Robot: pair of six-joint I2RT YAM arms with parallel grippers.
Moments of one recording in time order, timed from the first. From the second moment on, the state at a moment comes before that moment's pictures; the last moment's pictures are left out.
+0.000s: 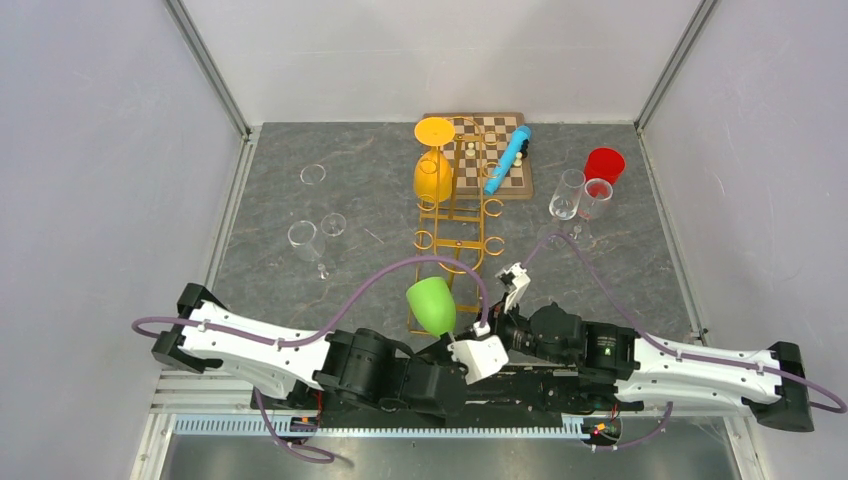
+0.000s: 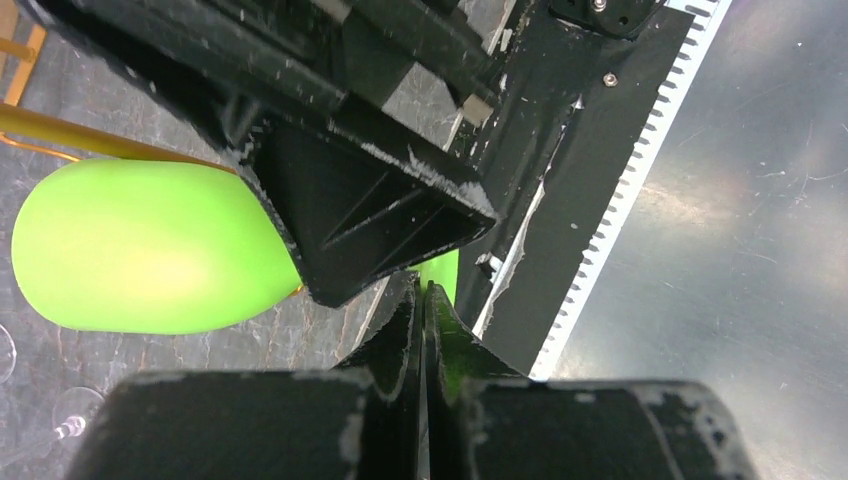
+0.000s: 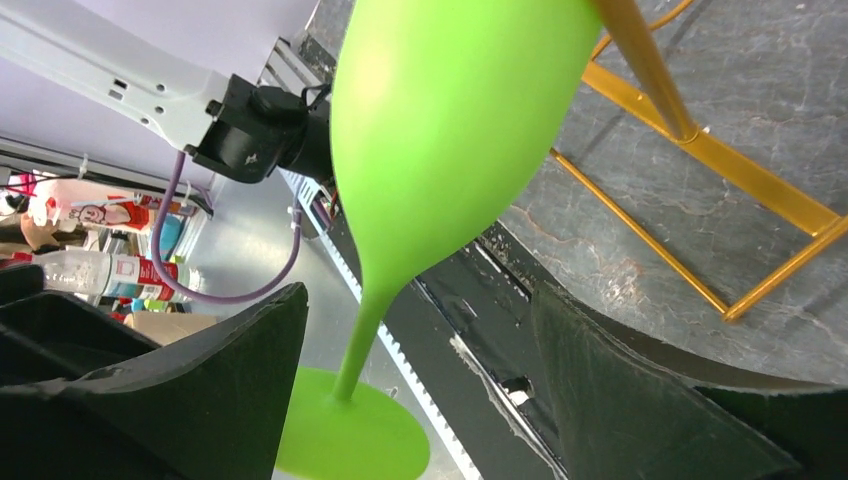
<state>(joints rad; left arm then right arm) -1.79 1.30 1.26 -0.85 -0.56 -0.37 1.32 0.63 0.44 -0.11 0.20 0.83</state>
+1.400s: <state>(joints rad) -1.88 1.32 1.24 -0.77 -0.65 -0.38 1.32 0.70 0.33 0.16 -0.01 0.89</state>
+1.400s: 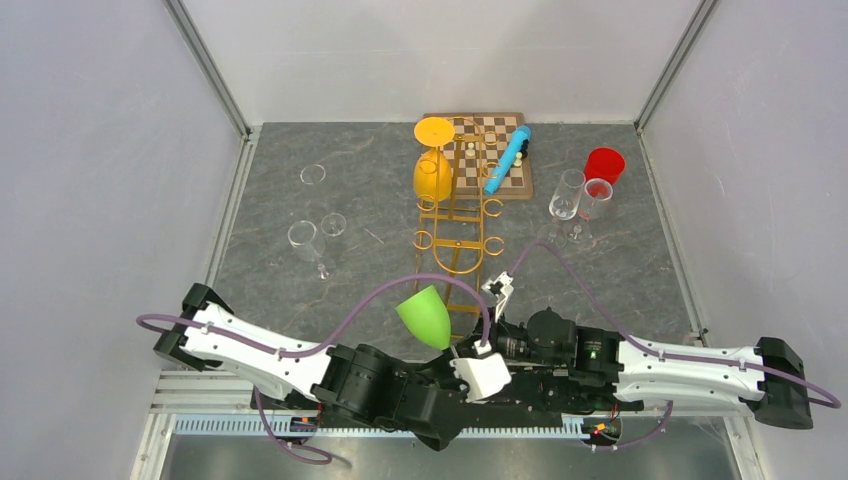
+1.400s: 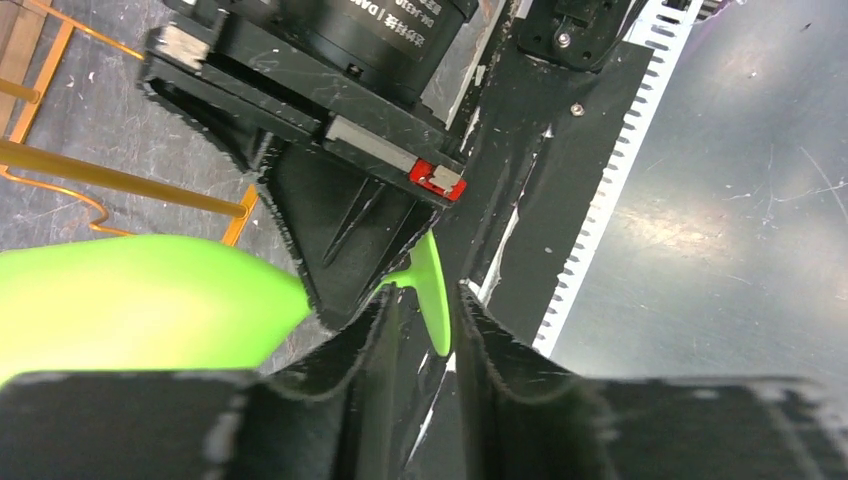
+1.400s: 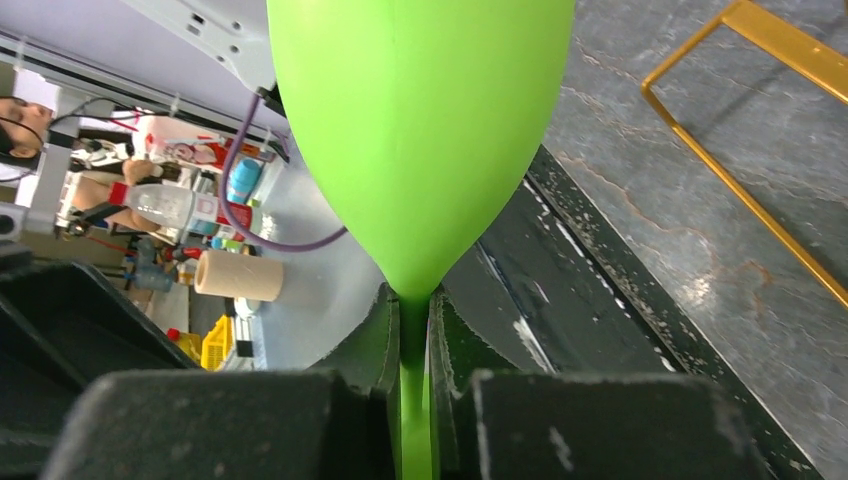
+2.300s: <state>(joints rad) -1.59 0.95 0.99 -0.51 -0.36 -0.47 1.32 0.59 0.34 -0.15 0.16 0.37</state>
